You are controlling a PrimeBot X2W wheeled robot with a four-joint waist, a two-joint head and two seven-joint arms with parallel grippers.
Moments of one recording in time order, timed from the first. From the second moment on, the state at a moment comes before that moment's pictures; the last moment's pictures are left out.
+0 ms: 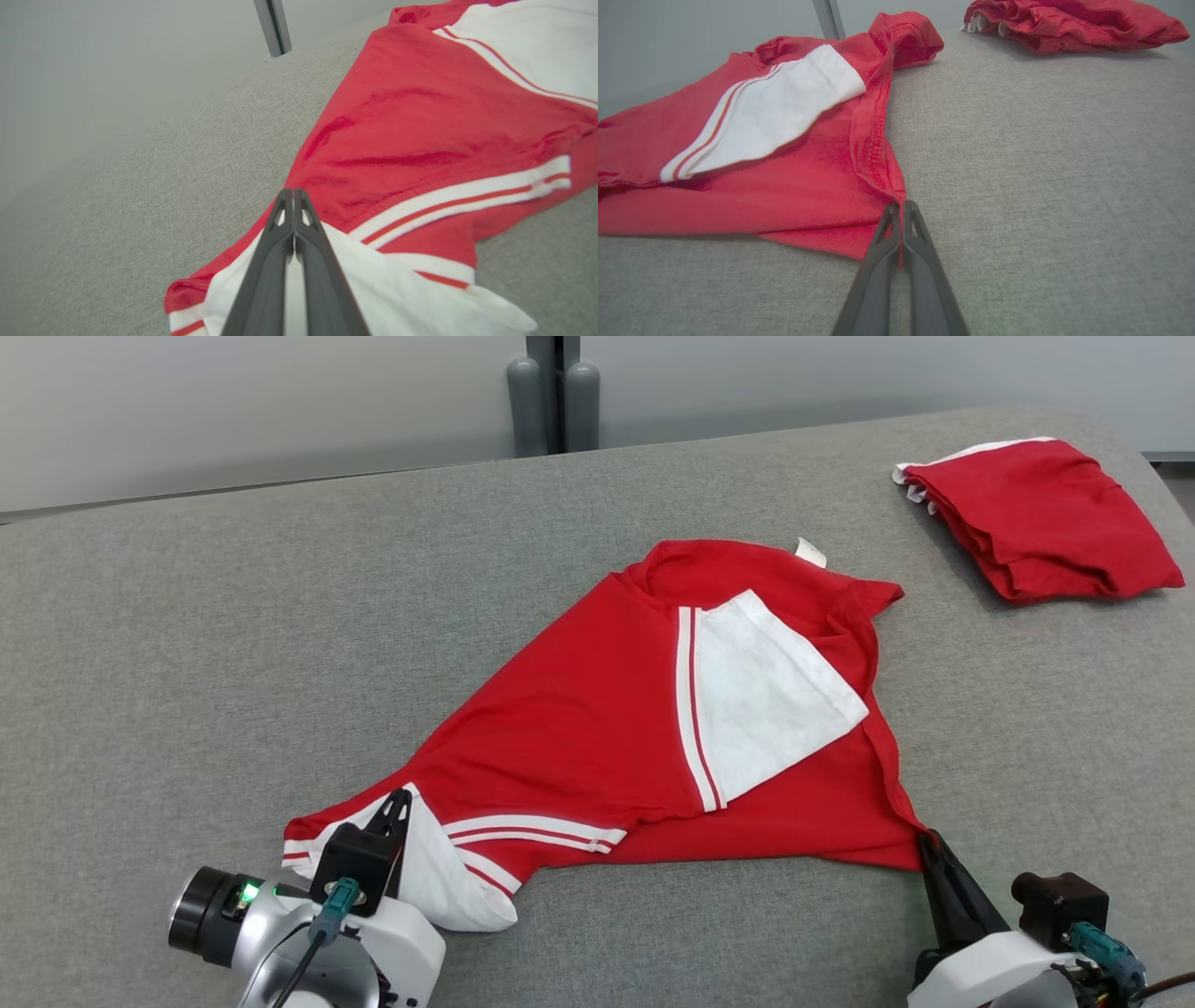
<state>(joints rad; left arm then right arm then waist) -0.10 0.19 -0.30 0.17 0.00 0.09 0.09 -0.14 -0.15 0.21 0.59 0.31 0.13 -0.26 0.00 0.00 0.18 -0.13</state>
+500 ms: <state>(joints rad) -0.21 0.29 -0.41 0.11 0.10 -0.01 0.32 -0.16 -0.16 0.23 0.60 0.31 0.13 -0.26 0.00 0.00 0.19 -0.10</state>
